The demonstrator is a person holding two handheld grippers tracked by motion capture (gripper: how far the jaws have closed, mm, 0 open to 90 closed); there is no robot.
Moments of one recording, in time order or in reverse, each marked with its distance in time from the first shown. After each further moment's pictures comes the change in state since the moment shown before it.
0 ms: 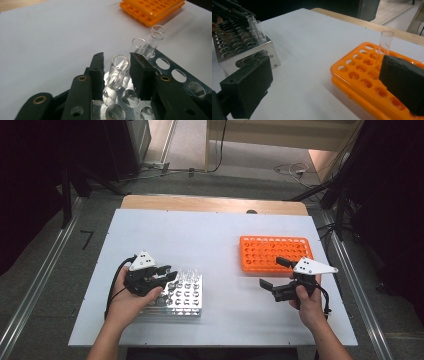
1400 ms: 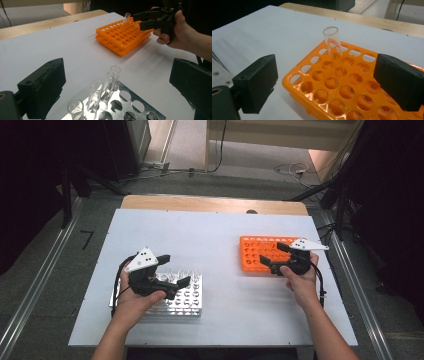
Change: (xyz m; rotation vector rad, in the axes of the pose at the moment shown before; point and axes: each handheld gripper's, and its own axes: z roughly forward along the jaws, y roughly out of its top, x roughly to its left) left arm -0.024 0.021 -0.008 -0.177 -0.132 0.009; right arm -0.057 0.007 0.040 0.057 -0.132 0.127
